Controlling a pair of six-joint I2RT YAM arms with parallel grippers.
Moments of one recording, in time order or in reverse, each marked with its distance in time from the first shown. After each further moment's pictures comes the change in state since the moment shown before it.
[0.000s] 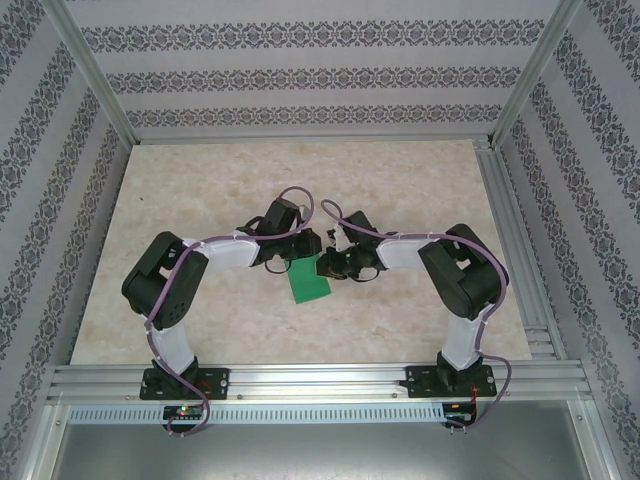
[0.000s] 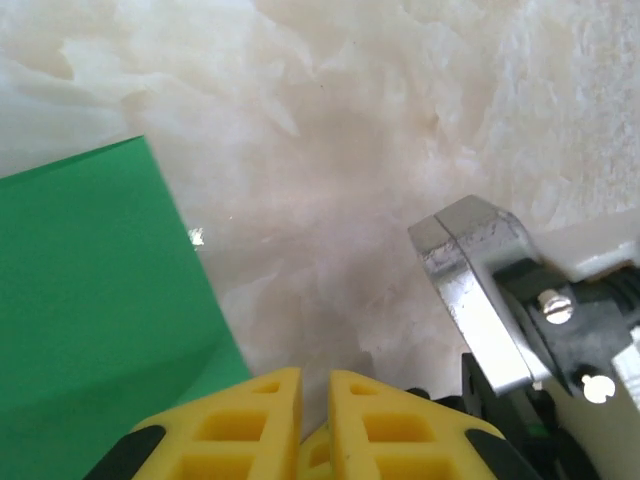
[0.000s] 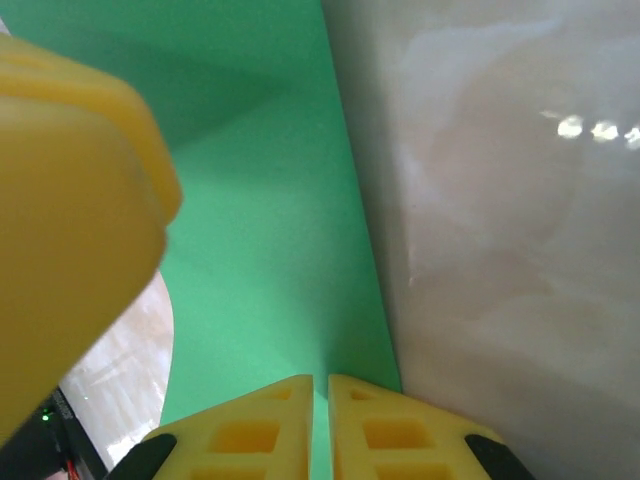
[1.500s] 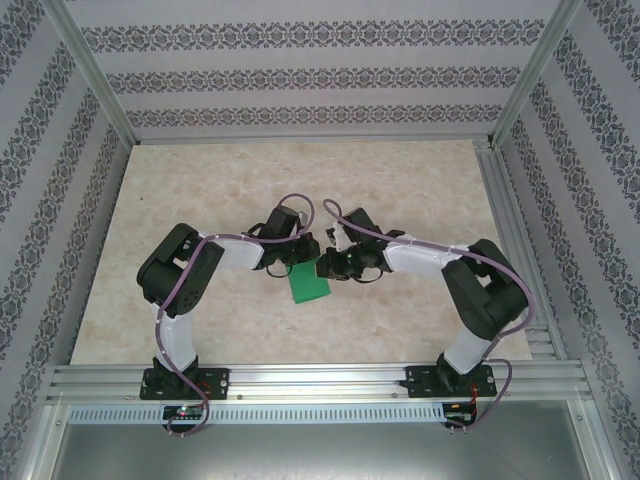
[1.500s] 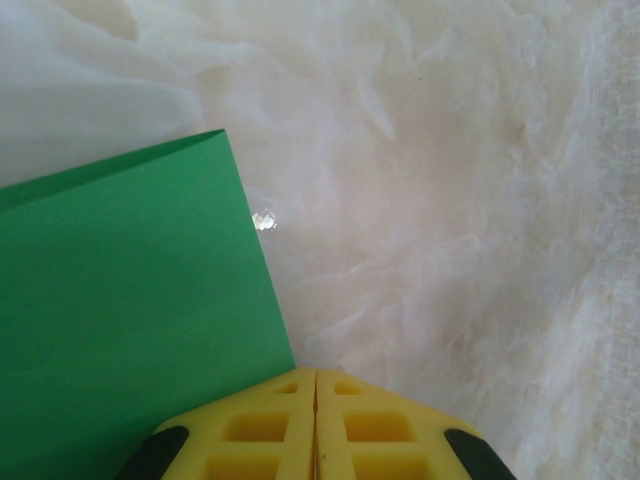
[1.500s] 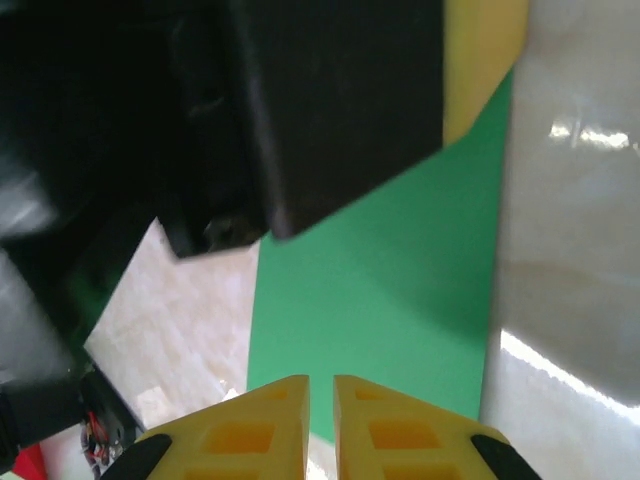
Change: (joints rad) left arm 0.021 0.109 -0.041 0.144 0.013 -0.041; right arm 0.043 -0.143 0.018 -0.174 0.042 -0.027
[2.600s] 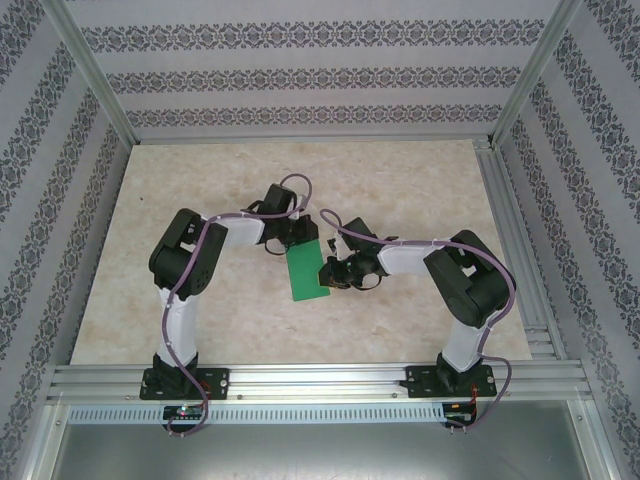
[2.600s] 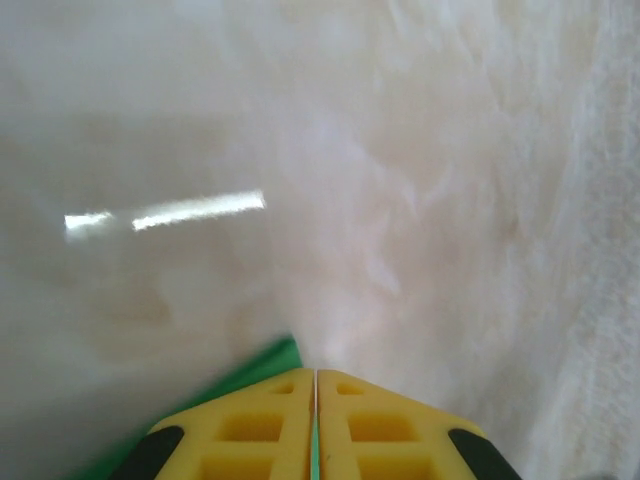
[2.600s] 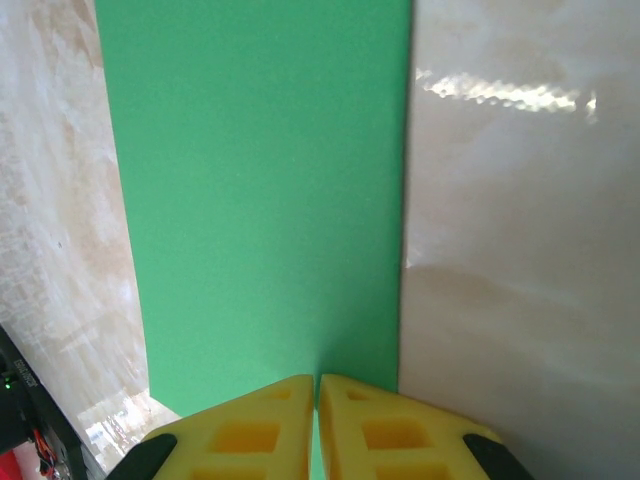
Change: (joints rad) left arm 0.117 0.154 0.272 -0.179 0.124 0.130; right arm -0.005 0.084 -0.068 0.068 0.006 -0.002
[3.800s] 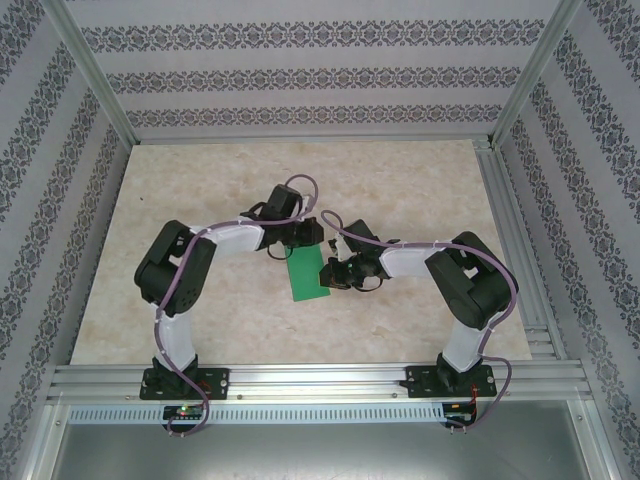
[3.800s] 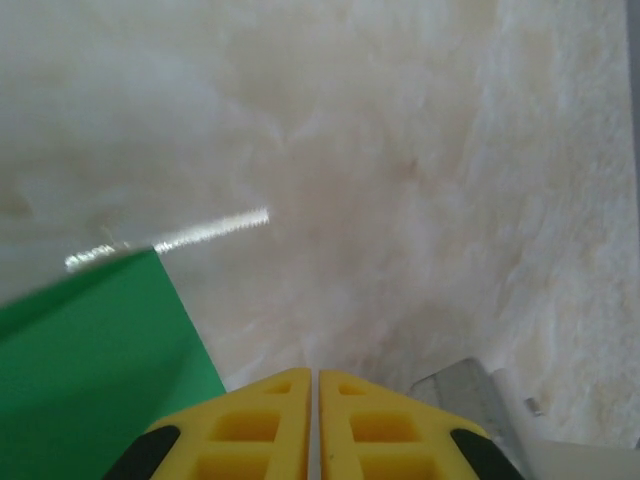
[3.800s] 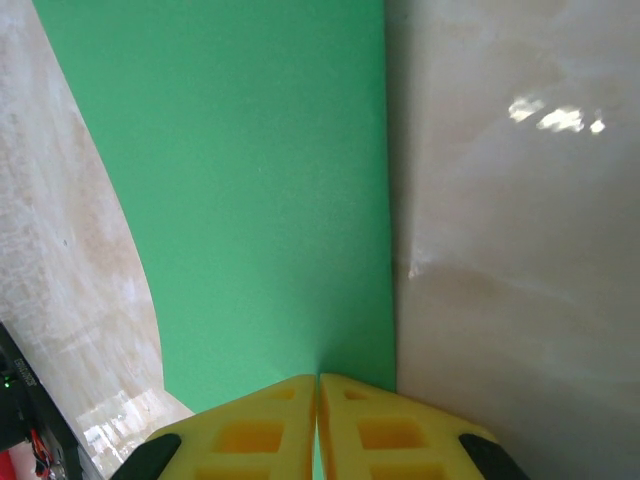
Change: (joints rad) left arm -0.090 -0.149 -0.077 -0.043 -0.039 0.019; right arm 0.000 -0.016 -0.035 0.055 0.002 -0.002
